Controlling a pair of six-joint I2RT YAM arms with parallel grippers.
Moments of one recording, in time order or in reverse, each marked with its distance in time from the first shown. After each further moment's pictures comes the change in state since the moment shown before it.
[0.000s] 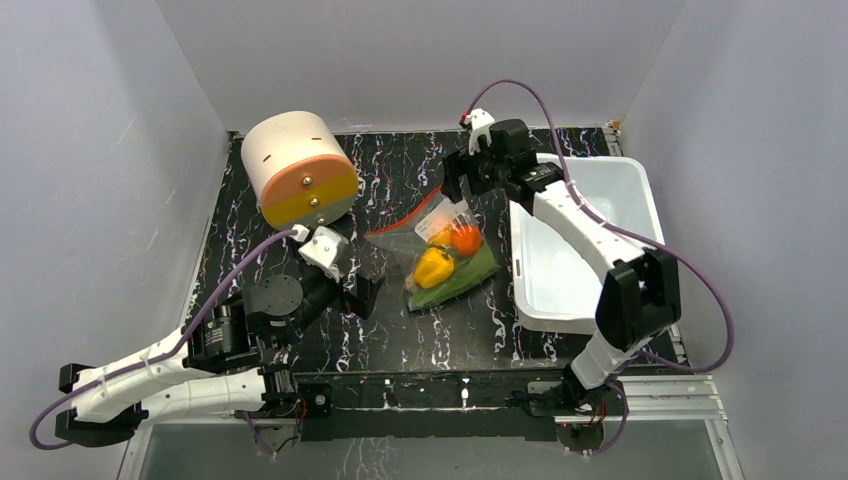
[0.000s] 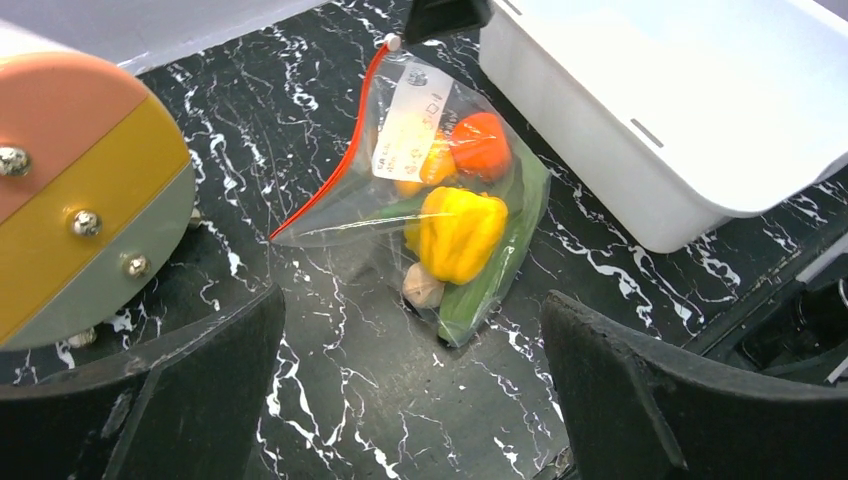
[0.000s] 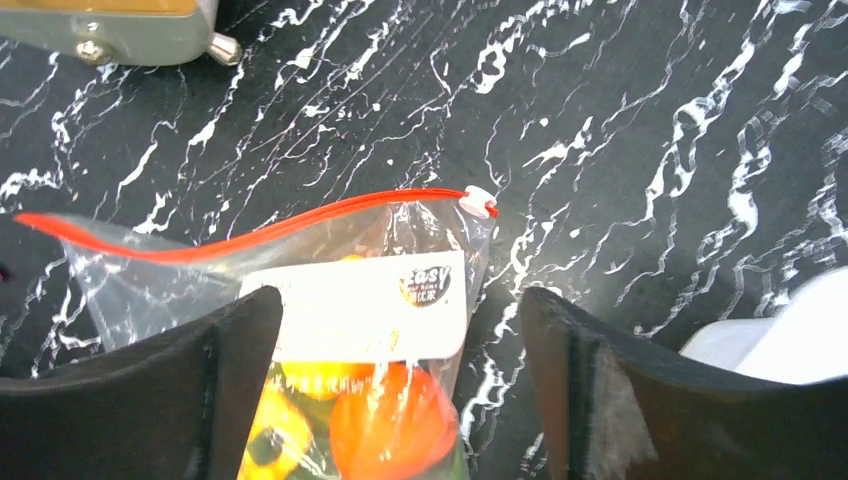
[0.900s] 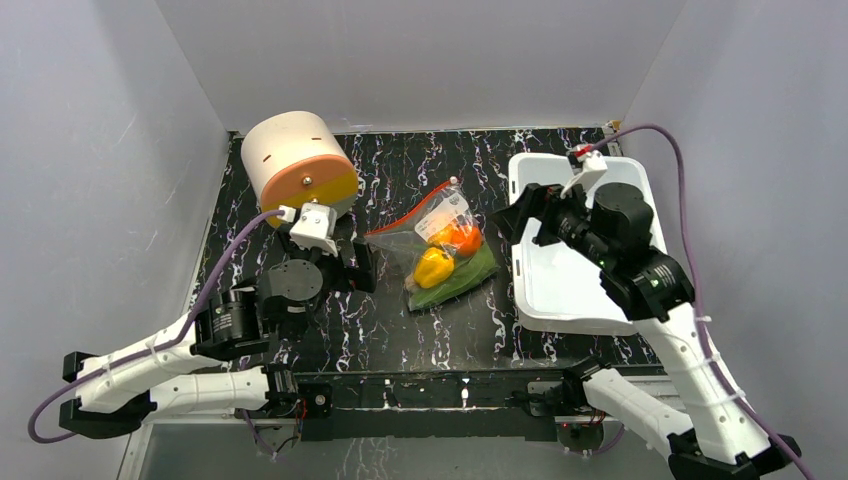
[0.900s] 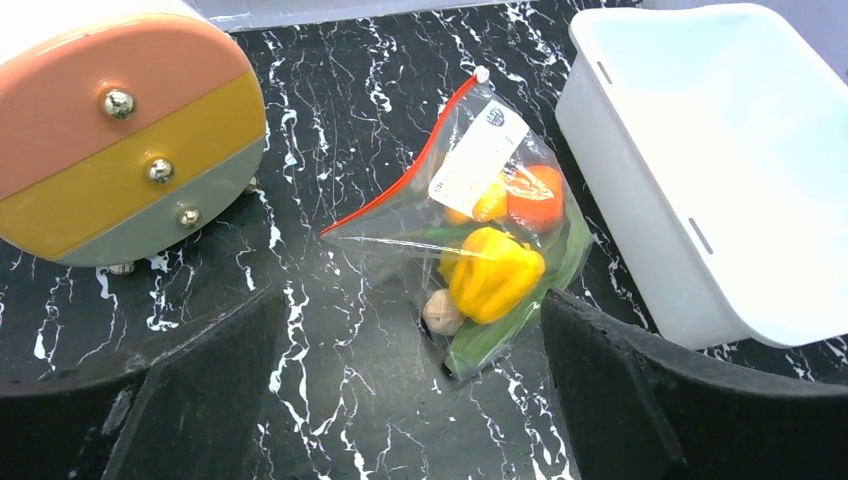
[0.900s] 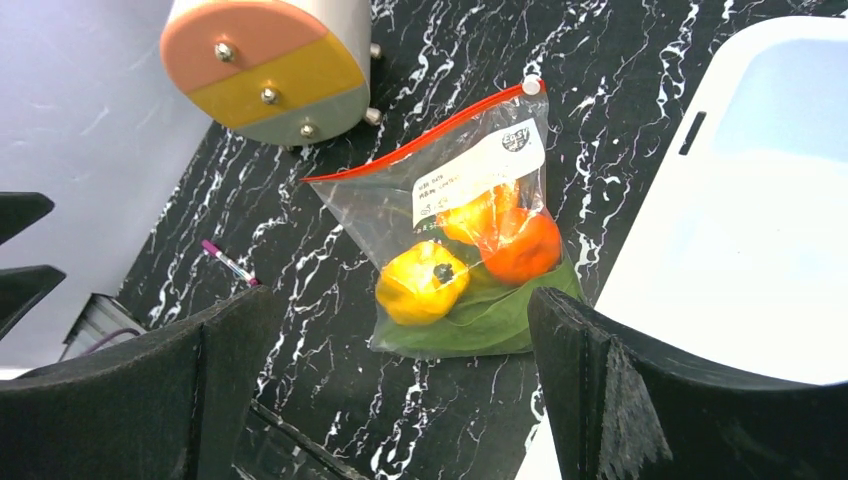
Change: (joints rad) left arm 0.000 0.152 0.163 -0.111 -0.257 -0.236; right arm 0.000 -0.806 -0.268 -0.248 0.069 0.377
